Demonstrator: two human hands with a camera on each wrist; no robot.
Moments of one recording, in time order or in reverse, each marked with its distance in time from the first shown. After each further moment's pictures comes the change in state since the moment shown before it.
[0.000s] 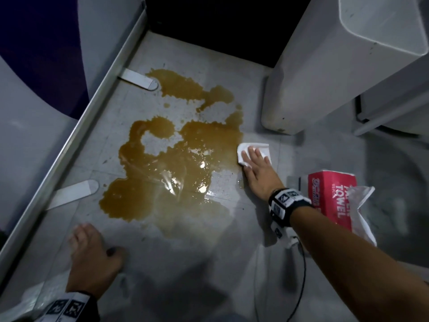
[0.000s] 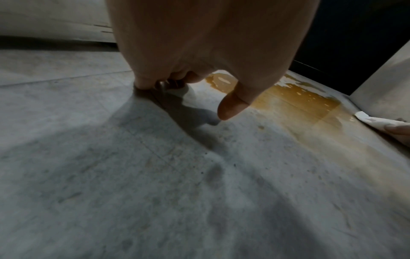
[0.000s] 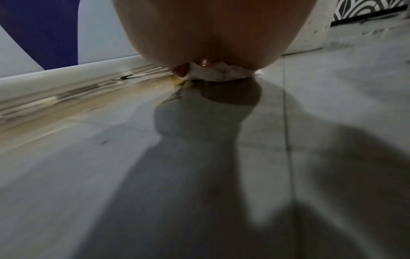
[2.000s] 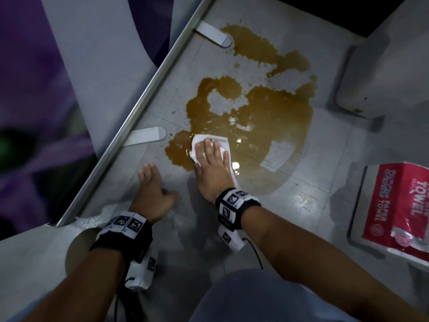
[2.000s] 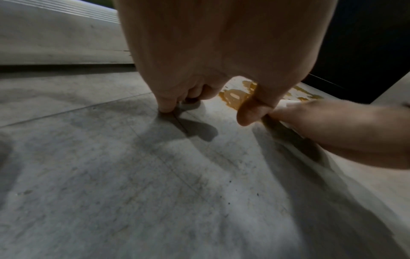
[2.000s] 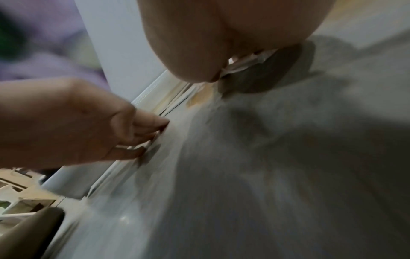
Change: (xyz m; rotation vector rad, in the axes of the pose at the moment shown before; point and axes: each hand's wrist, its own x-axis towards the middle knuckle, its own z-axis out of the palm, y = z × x) left_hand -0.015 0.006 -0.038 -0.126 -0.176 -0.058; right_hand -0.034 -0.251 0.132 -0.008 -0.211 -0.195
